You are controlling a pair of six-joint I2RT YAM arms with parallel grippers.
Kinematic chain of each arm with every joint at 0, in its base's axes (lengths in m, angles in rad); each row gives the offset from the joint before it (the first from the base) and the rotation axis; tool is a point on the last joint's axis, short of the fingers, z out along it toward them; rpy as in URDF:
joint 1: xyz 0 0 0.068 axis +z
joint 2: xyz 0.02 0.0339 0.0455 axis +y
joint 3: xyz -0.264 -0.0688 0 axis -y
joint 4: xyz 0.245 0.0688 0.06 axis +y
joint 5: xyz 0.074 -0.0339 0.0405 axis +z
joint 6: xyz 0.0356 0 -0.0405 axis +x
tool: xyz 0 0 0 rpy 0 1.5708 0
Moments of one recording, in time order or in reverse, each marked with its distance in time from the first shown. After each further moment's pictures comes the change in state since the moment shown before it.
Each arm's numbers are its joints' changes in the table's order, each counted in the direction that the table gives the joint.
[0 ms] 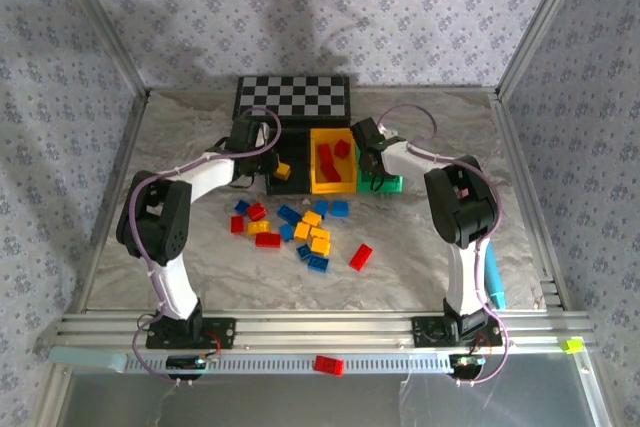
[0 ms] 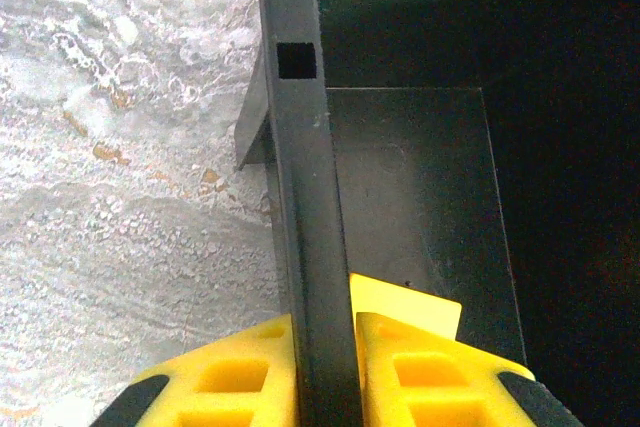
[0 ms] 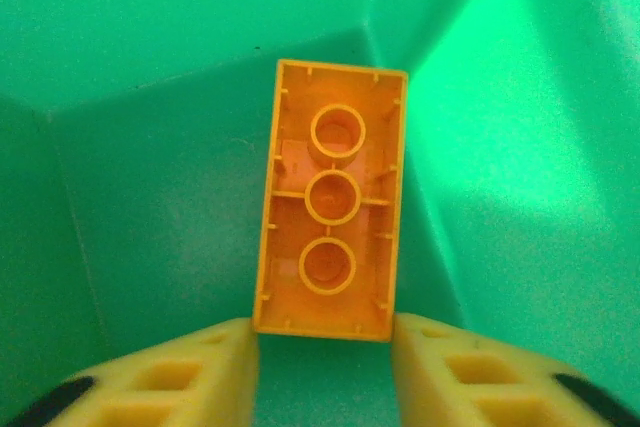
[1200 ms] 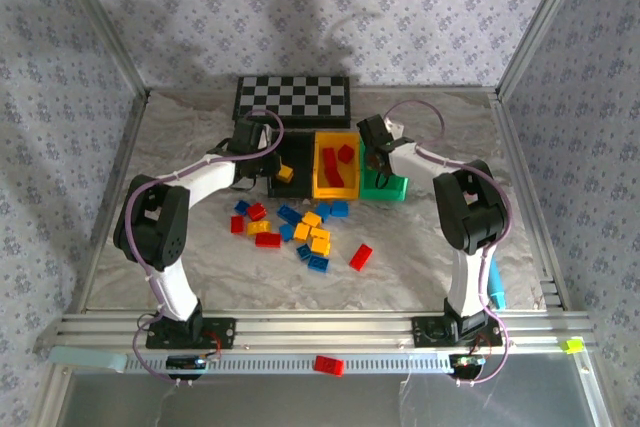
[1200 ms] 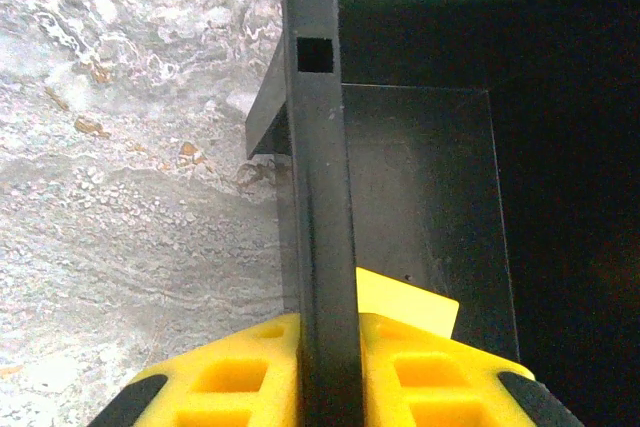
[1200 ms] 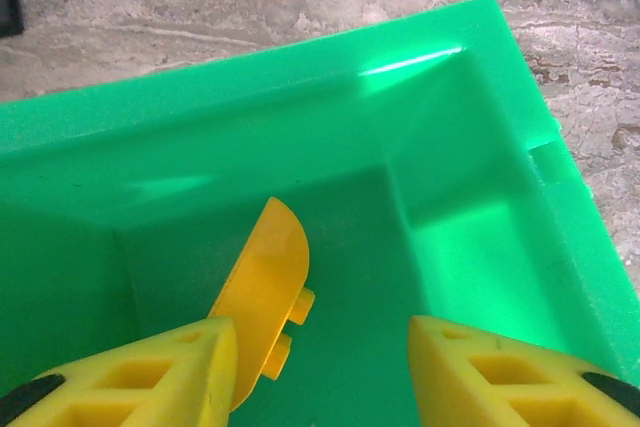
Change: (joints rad) left arm -0.030 -0.037 -0.014 0.024 0.018 -0.010; right arm -0.020 -0.076 -0.065 -0.102 -0.015 -0.038
